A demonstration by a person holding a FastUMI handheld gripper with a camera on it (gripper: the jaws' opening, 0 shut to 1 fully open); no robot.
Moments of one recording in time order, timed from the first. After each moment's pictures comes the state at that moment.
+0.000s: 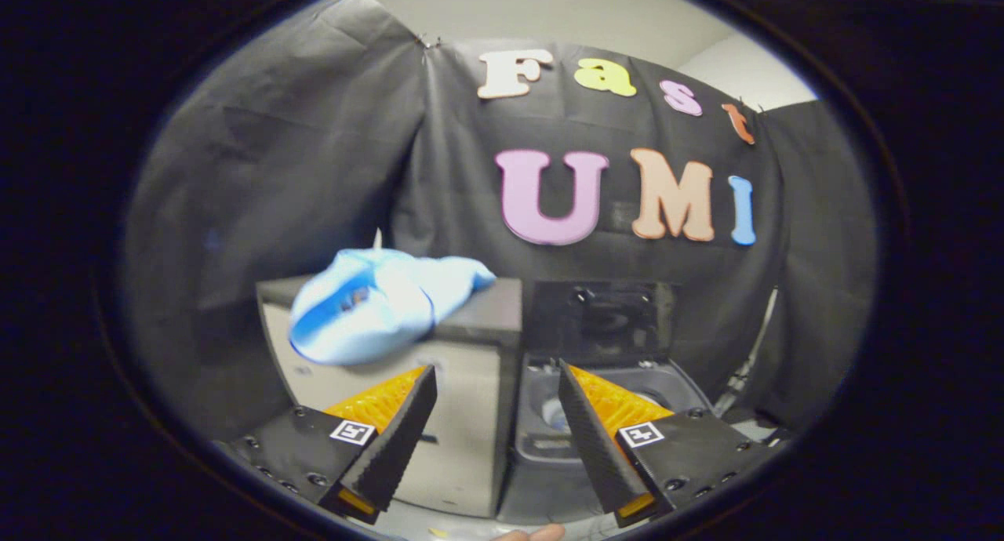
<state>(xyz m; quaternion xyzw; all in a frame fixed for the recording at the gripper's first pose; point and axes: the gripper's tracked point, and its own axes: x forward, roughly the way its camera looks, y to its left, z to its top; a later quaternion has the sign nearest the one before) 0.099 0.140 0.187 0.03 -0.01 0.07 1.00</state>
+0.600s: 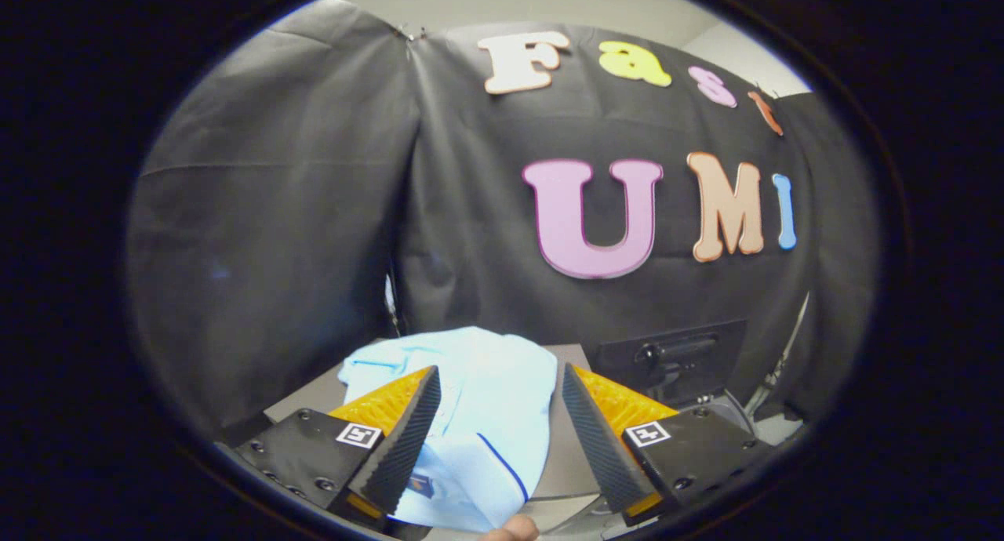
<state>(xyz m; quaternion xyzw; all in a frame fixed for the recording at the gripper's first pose) 0.236 0.214 0.274 0.04 0.07 0.06 0.99</state>
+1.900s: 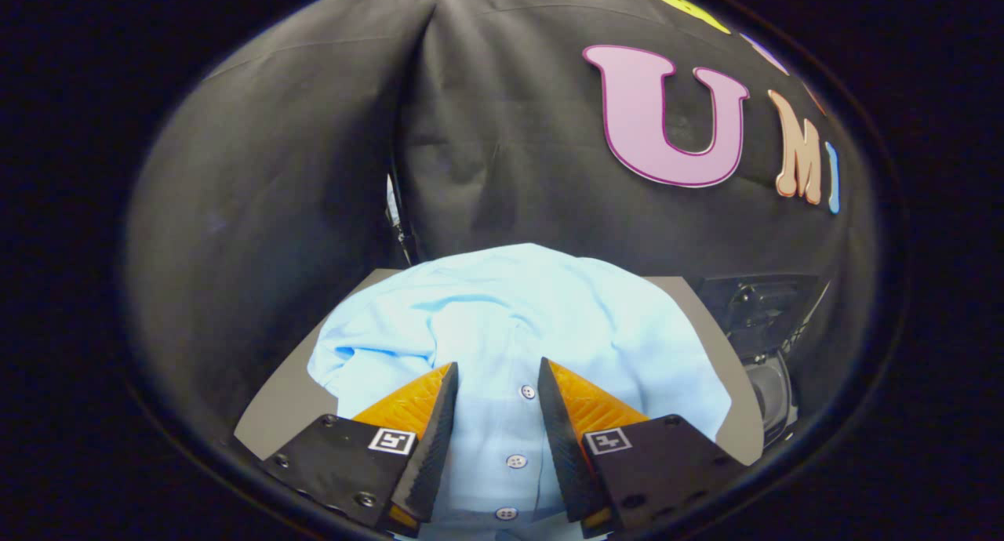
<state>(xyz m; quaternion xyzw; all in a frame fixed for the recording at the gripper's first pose) 0.328 0.315 0.170 0.03 0.24 0.09 0.97</state>
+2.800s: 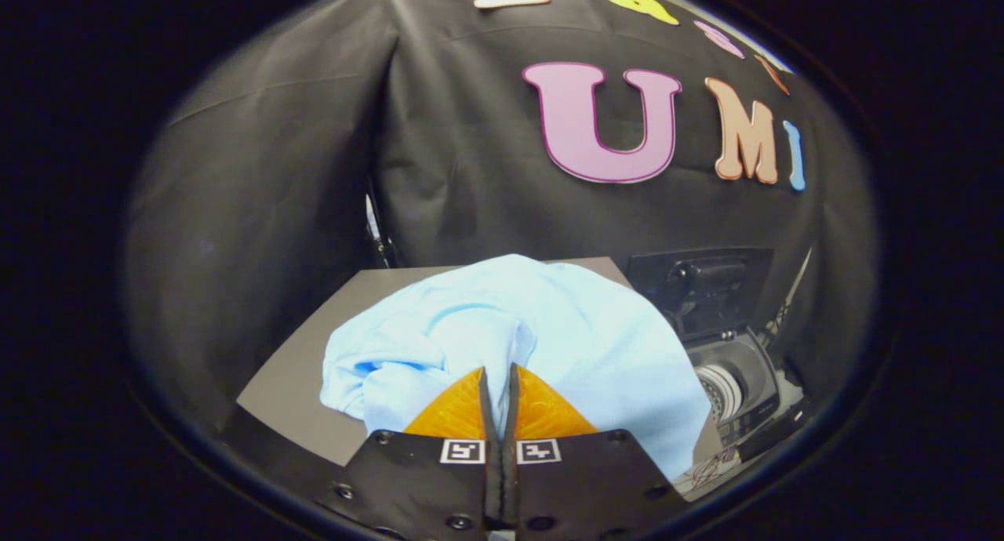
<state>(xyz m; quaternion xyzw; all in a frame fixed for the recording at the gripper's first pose) 0.261 0.247 0.182 0.04 0.19 0.06 0.98</state>
